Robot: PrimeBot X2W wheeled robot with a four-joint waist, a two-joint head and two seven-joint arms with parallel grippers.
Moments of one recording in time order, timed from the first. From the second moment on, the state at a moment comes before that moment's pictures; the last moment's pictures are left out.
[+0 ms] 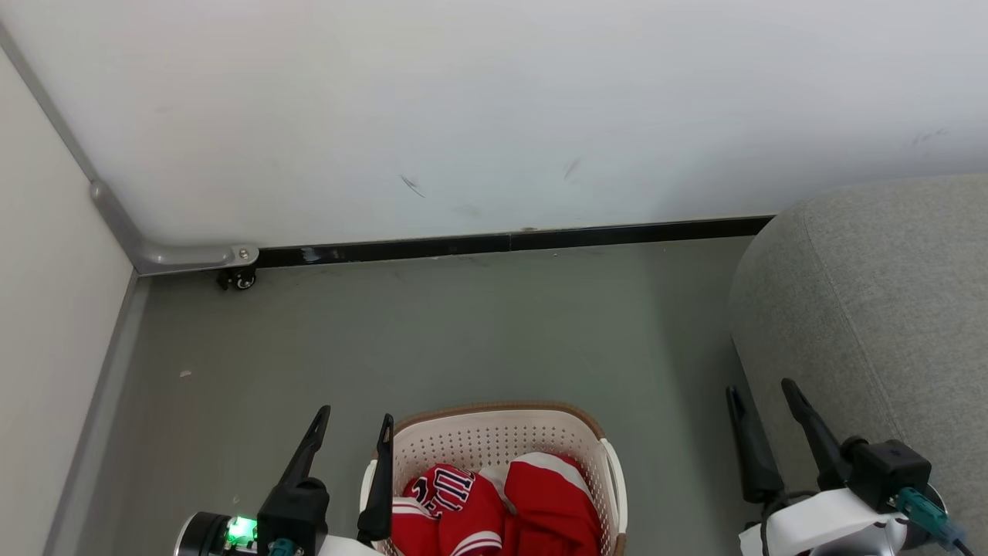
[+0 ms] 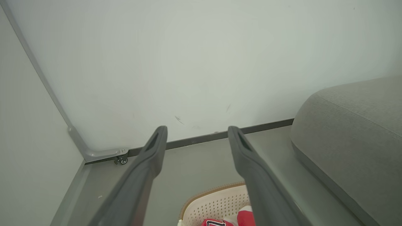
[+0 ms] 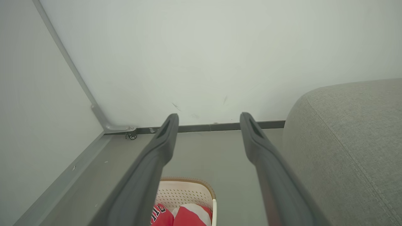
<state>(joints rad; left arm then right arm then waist) -0.02 0.08 -0.29 0.23 -0.08 0.15 -0.25 -0.02 -0.04 0.00 0.33 0.17 0.13 -0.18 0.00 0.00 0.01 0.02</state>
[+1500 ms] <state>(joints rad) -0.25 0.10 -0.45 0.55 0.06 0.04 -0.25 -0.07 -0.04 -0.08 0.15 0.11 0.13 -0.19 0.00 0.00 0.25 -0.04</state>
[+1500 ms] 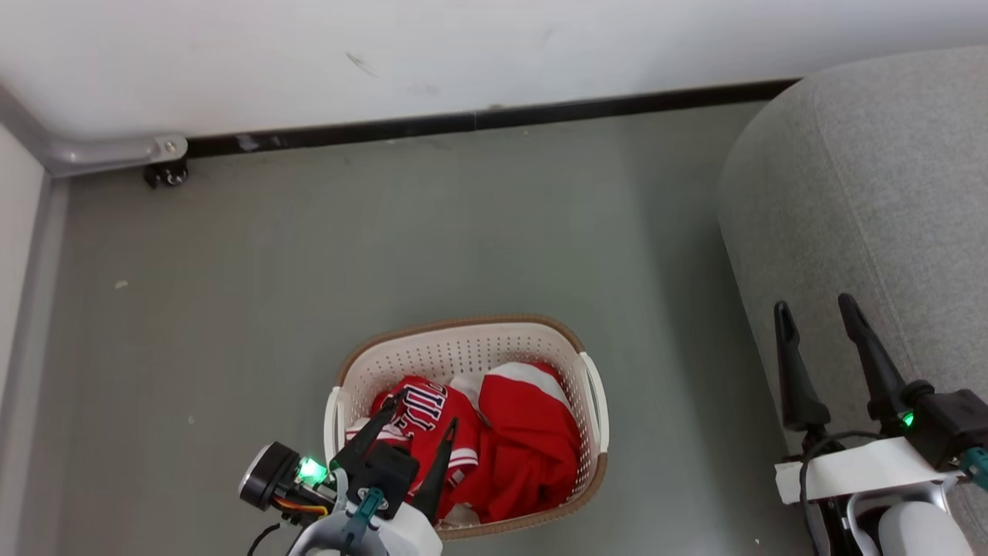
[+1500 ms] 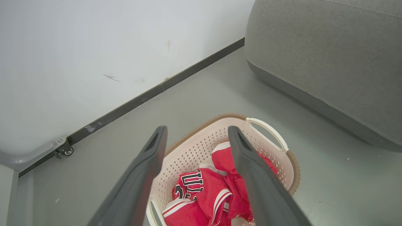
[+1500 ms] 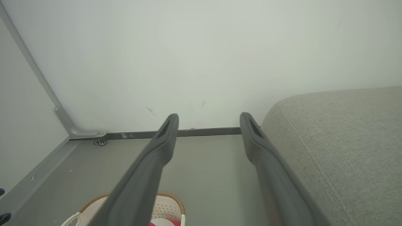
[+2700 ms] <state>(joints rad) -0.52 0.13 -0.46 0.81 0.13 0.05 -0.25 -0.28 -0.04 -0.05 -0.01 0.13 0.13 -0.23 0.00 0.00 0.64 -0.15</state>
